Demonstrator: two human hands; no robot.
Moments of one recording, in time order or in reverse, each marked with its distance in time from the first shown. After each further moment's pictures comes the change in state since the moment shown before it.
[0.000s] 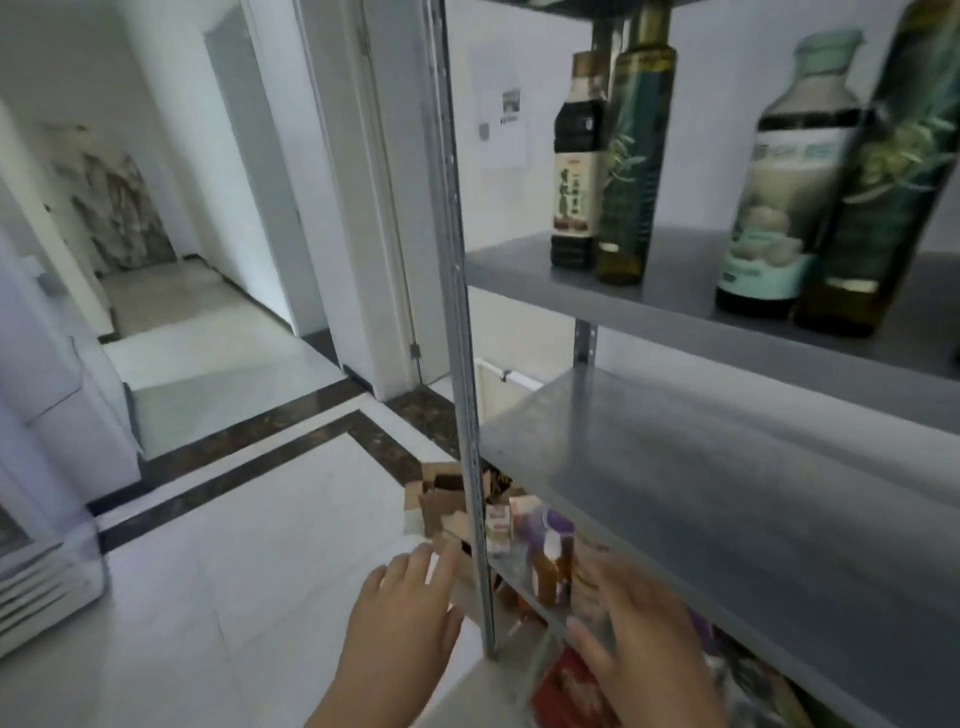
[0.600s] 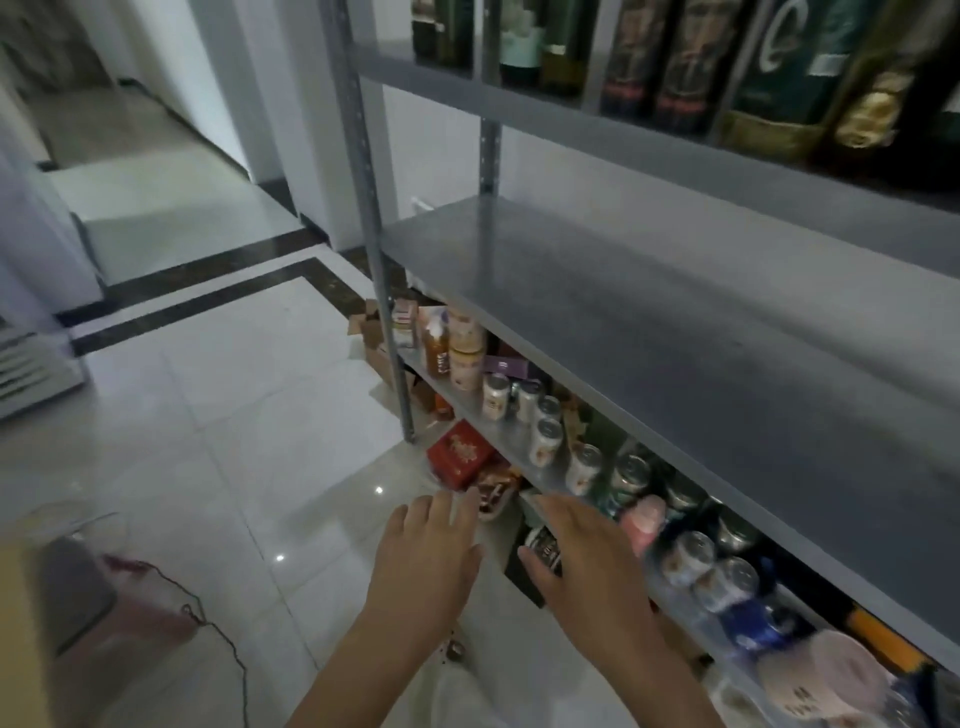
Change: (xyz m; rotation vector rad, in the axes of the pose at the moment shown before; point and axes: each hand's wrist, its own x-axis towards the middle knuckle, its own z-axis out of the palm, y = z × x) left_hand -0.278 0.311 0.024 -0.107 -0.046 0.022; right_hand -0.325 0.191 -0.058 0.012 -0.138 -0.093
